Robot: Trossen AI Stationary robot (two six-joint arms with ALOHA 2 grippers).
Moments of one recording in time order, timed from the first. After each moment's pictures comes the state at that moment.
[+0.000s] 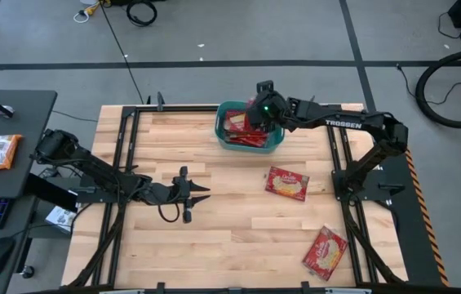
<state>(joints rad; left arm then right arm) -0.39 1.32 0.44 0.61 -0.53 -0.10 -0.36 1.55 1.29 -0.41 0.55 -0.95</state>
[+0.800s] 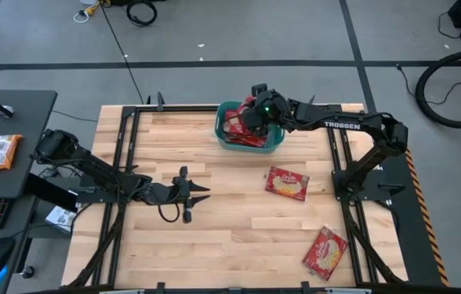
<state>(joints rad) -0.39 1.32 0.44 0.61 -0.53 -0.10 -0.36 1.55 1.25 -0.26 0.37 -0.94</state>
